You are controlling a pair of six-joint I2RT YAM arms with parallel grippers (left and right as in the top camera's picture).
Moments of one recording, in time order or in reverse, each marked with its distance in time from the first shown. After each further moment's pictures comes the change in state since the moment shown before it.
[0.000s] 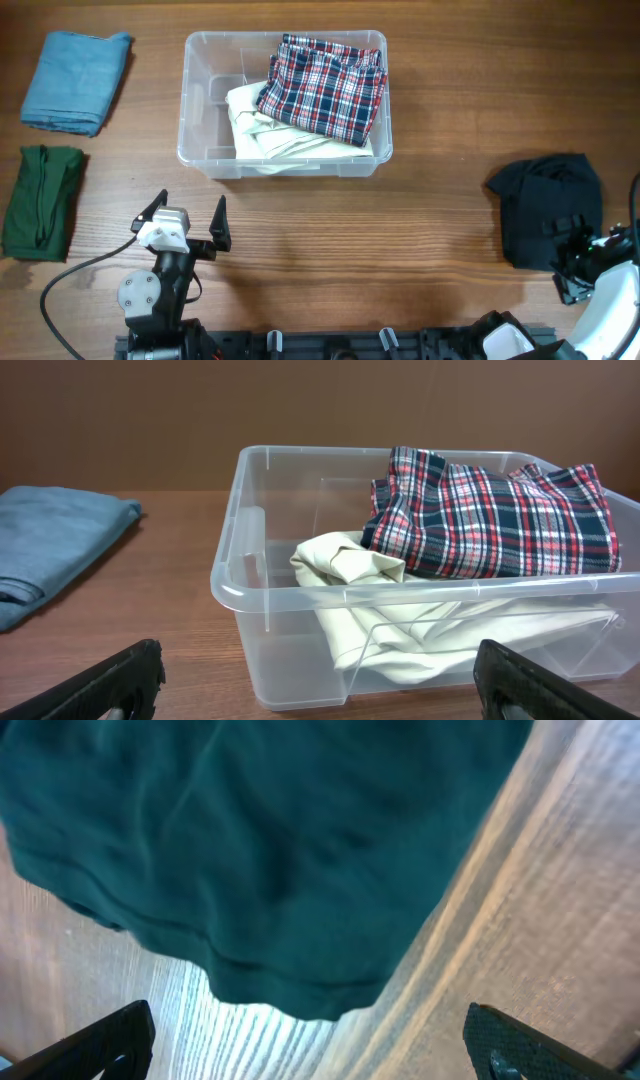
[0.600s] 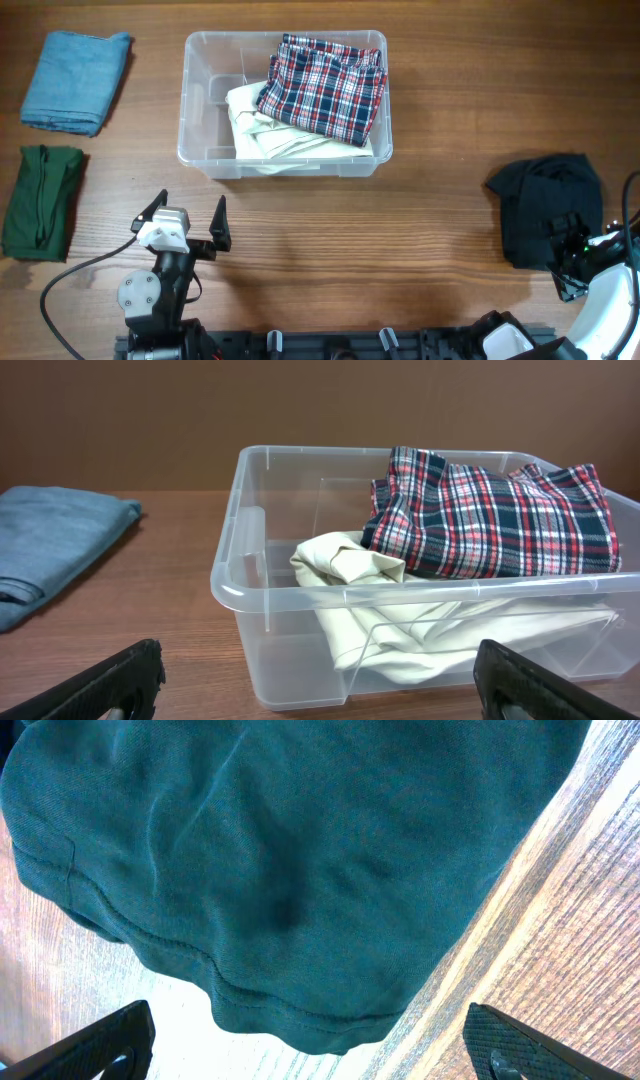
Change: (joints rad) left arm 0.000 0.000 0.000 0.000 0.000 0.000; right arm 0.000 0.000 -0.047 0.088 -0.019 -0.027
